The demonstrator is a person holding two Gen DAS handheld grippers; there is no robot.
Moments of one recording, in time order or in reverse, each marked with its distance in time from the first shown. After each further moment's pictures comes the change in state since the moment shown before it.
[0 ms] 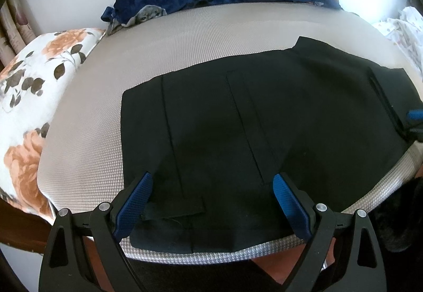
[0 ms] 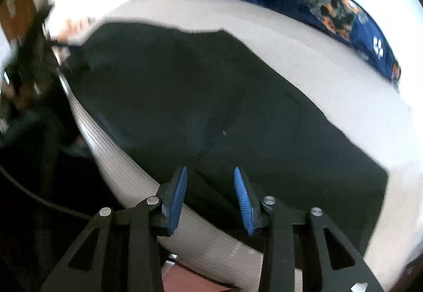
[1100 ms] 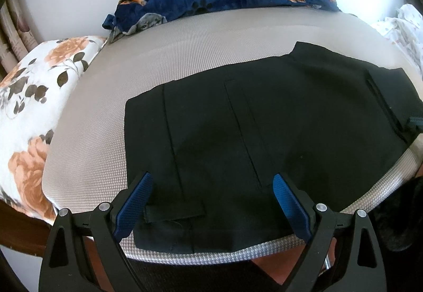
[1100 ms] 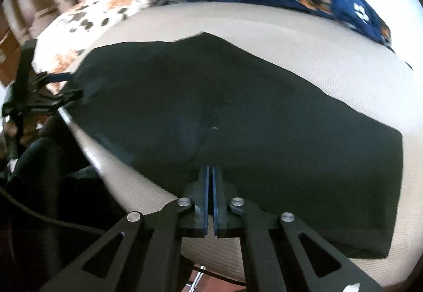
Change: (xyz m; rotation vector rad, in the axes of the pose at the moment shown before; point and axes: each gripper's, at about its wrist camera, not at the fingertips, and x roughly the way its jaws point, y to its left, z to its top) left arm -0.008 -0.005 0.001 0.016 -0.034 0.019; right arm -0.010 -0.018 -0.014 0.210 -0.088 0.095
